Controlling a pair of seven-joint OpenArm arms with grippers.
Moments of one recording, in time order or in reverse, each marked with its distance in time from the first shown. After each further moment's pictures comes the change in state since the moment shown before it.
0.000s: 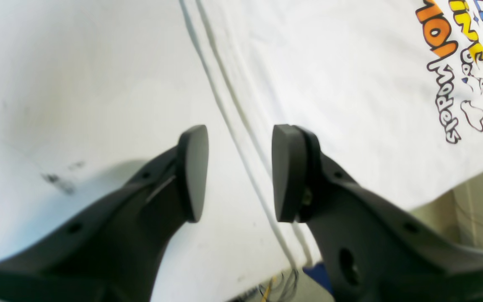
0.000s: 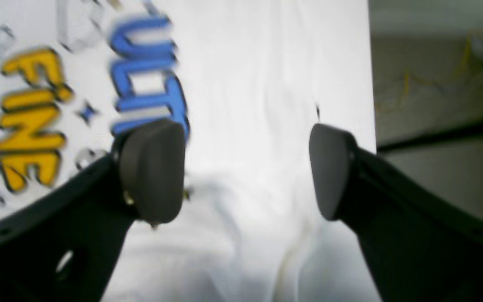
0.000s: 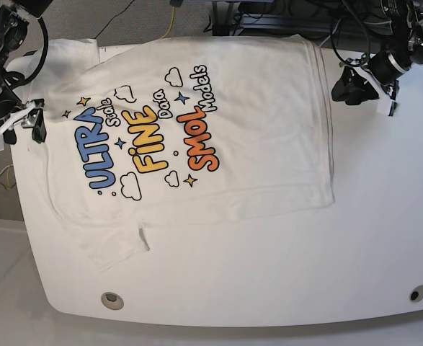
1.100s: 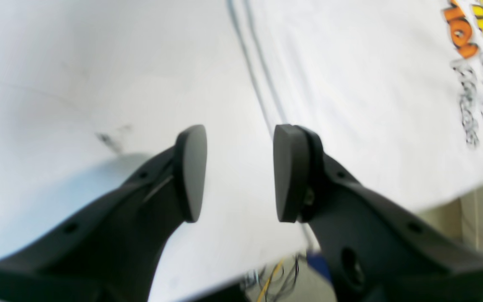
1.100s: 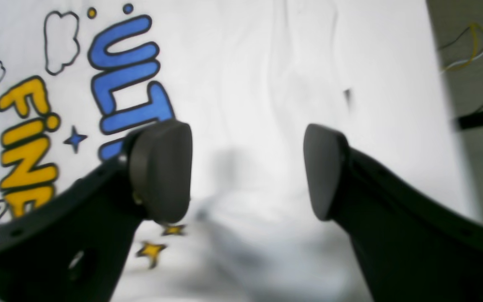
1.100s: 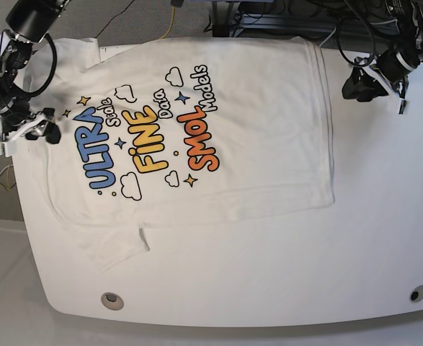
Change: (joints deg) left arm -0.6 0.7 -4.5 0.5 -0.8 0.9 5.7; right arm 7.6 0.2 -5.1 -20.8 2.3 1.3 -1.2
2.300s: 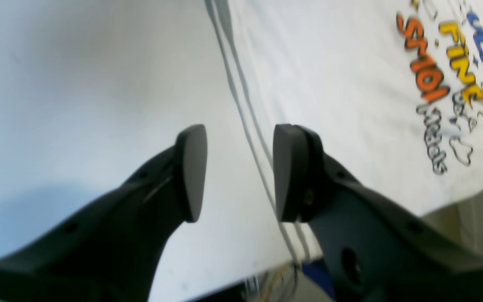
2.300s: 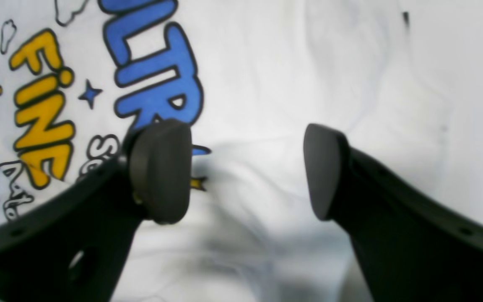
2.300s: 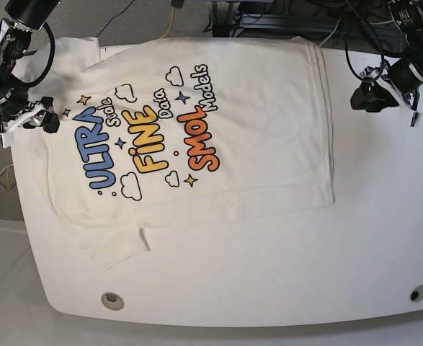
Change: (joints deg) left arm -6.1 3.0 -8.9 5.3 -6.9 0.2 18.4; right arm -5.3 1.5 0.2 5.5 3.8 -5.0 -3.5
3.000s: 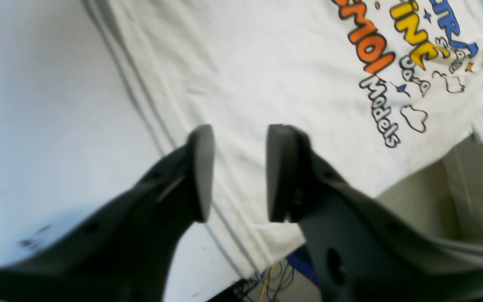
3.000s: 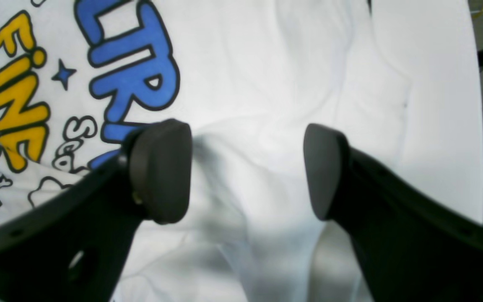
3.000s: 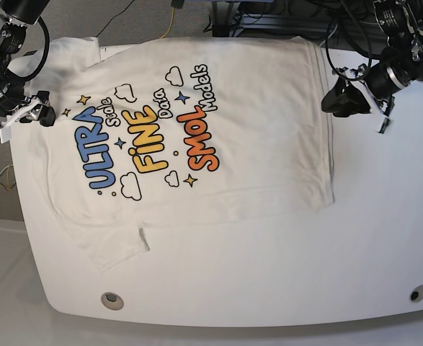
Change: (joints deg) left arm 0.2 1.9 10.9 6.5 -0.2 0.0 0.2; right arm -2.8 2.0 -0.4 0.0 0.7 -0.2 0.6
